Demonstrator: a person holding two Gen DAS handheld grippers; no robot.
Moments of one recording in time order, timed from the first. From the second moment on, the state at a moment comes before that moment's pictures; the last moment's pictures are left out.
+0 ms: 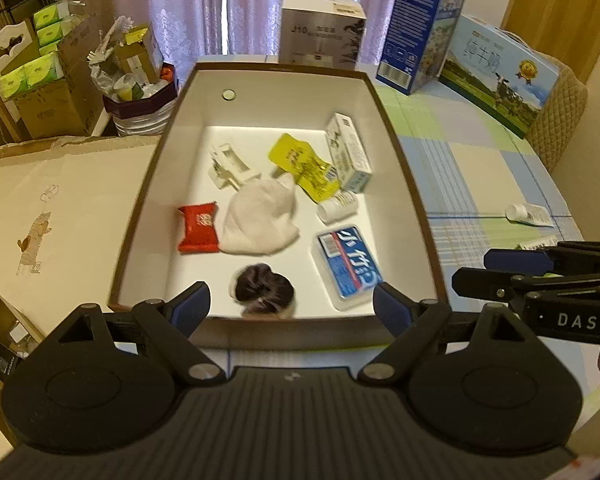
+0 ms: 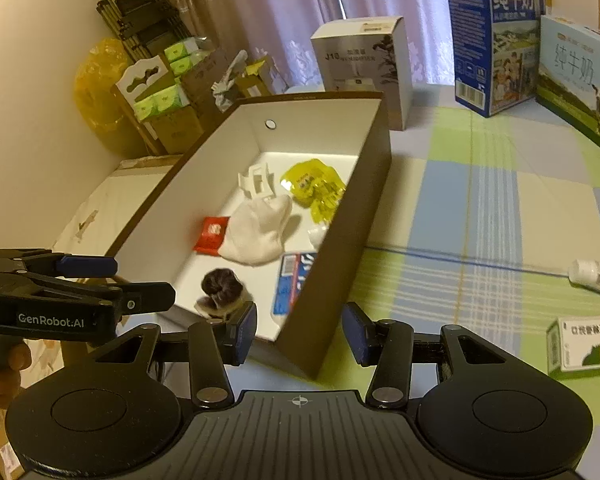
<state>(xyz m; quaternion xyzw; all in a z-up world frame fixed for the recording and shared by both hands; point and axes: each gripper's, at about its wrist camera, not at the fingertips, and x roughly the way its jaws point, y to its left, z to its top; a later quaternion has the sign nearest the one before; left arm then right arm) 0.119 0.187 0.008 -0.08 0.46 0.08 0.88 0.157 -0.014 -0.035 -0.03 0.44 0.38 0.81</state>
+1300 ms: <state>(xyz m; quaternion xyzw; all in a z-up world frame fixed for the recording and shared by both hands) 0.179 -0.027 -0.025 -0.03 0.49 -0.03 0.87 0.195 -0.245 -0.057 0.02 0.50 0.25 0.83</state>
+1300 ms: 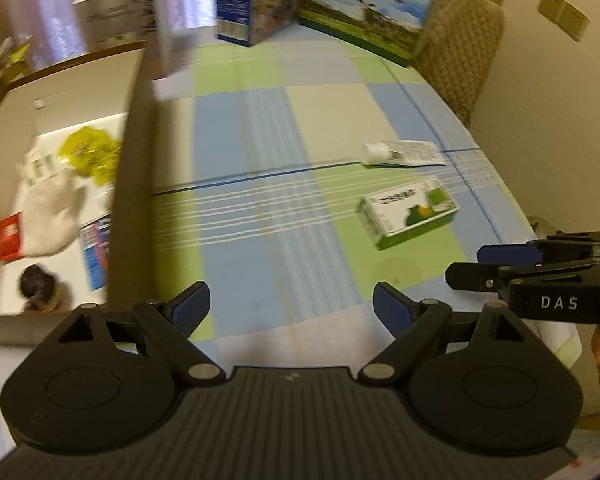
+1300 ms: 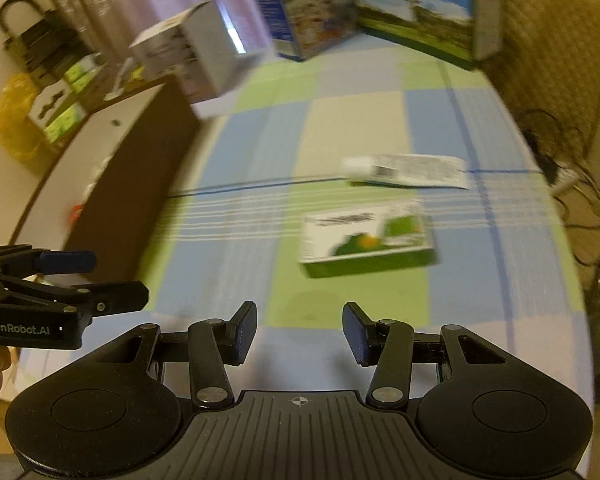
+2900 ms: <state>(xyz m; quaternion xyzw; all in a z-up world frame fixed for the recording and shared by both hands) 0.310 -0.147 -0.134 0.16 0.46 -0.25 0.84 0.255 -0.373 -0.100 0.09 0.55 0.09 0.83</state>
